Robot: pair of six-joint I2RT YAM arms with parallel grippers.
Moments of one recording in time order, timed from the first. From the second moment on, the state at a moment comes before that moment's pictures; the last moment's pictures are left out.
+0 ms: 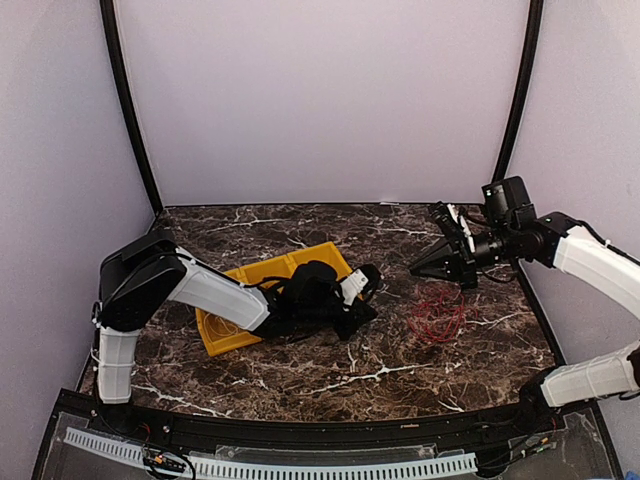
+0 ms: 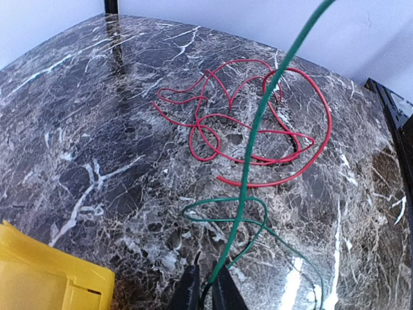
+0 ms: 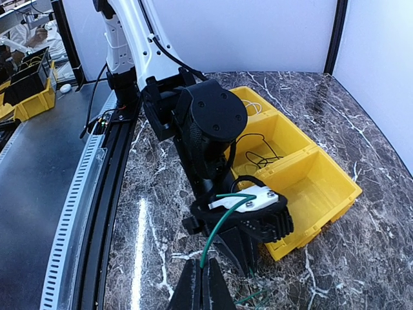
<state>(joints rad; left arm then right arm) -1.03 2.10 1.18 0.45 0.17 -0.06 0.43 1.17 0.99 -0.58 -1.01 -0.65</state>
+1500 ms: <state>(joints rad) -0.98 1.33 1.50 -0.59 -0.63 0.03 0.40 1.27 0.85 -0.35 -0.54 -0.61</state>
